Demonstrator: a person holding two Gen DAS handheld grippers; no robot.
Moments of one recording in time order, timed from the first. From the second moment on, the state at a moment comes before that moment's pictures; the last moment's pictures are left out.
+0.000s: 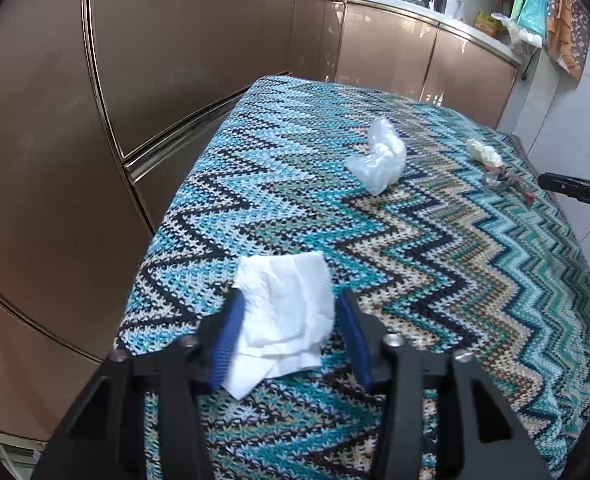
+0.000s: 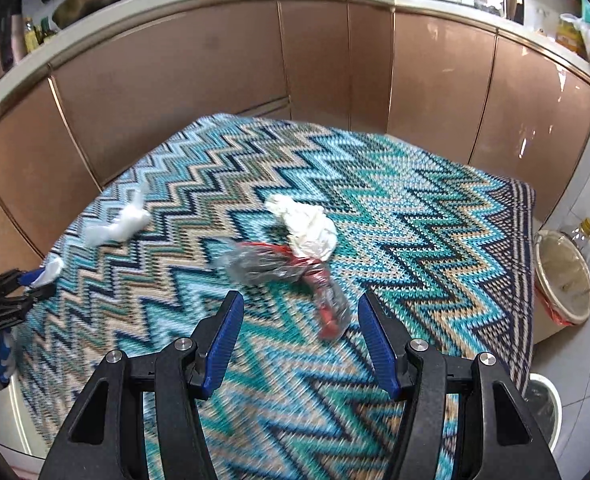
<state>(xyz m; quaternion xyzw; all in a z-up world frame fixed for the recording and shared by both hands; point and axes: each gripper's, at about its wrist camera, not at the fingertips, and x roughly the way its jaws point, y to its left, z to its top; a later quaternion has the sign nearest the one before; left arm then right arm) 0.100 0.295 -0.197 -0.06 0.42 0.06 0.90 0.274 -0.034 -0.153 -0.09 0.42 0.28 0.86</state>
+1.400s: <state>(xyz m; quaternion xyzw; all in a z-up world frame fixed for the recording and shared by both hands) 0.113 0.083 -0.091 0.02 0.34 -0.14 0.93 0.153 -0.208 -0.097 0.04 0.35 0.20 0.91</state>
